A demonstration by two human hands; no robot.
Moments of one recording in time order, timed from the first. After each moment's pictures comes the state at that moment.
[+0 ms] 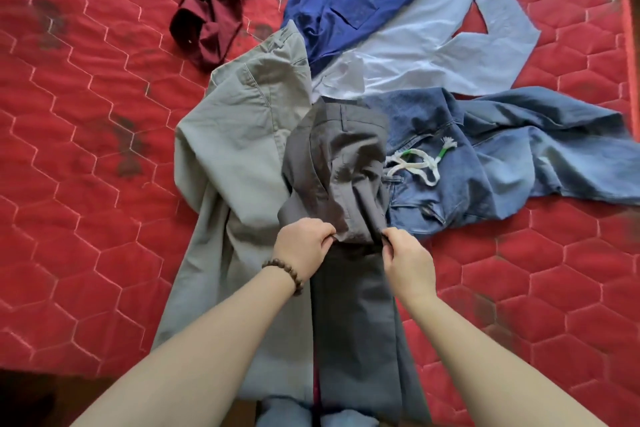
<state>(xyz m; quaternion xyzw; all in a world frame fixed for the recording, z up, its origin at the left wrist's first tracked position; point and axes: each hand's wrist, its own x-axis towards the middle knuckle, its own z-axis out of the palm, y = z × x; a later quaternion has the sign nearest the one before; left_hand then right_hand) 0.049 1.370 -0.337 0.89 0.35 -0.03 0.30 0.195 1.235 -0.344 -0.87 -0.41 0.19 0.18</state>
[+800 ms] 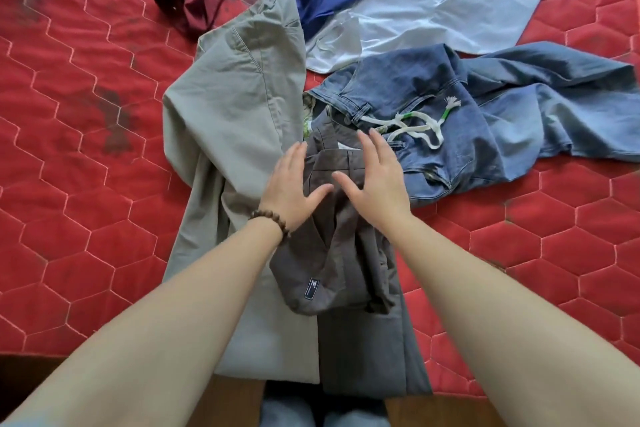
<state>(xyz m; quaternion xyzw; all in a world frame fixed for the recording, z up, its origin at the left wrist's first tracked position) 0.043 1.397 -0.368 0.84 0.42 0.03 0.34 0.190 1.300 -0.355 -0.84 -0.45 0.20 0.24</state>
